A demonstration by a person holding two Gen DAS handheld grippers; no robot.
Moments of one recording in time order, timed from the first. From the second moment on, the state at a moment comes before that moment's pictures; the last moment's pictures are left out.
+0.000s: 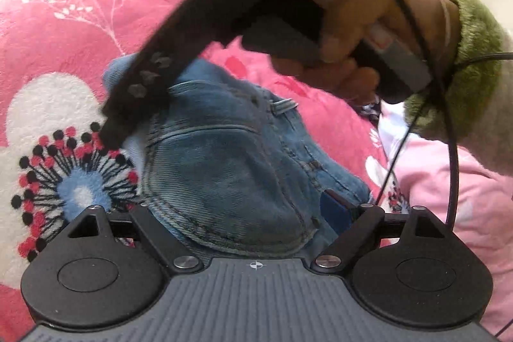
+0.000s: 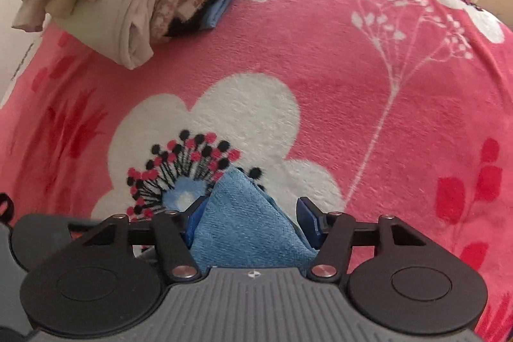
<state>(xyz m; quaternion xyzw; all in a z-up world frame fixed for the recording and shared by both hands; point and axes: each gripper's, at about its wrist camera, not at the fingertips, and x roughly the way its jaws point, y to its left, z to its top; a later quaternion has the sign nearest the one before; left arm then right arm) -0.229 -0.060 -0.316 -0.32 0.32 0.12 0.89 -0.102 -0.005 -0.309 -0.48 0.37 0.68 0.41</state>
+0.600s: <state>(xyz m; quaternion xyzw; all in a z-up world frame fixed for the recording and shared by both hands) -0.213 -0.022 -0.358 -0.47 0.31 0.09 0.82 -0.039 -0.050 -0.266 -0.26 0.40 0.73 0.49</state>
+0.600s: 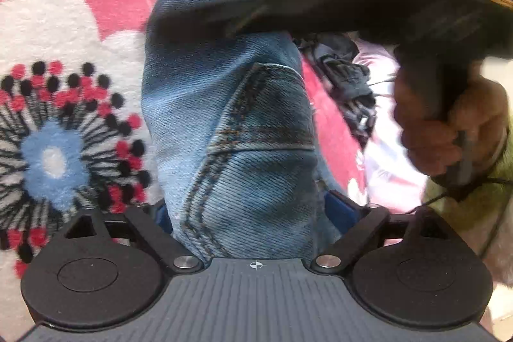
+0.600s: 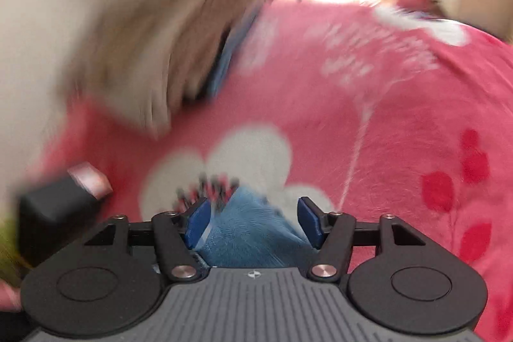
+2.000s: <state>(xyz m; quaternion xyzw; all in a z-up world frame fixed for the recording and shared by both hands) -0.198 -0.016 -0.353 -0.48 0.37 0.14 0.78 0.090 -0.178 -0.384 0.04 0.66 0.58 0.48</state>
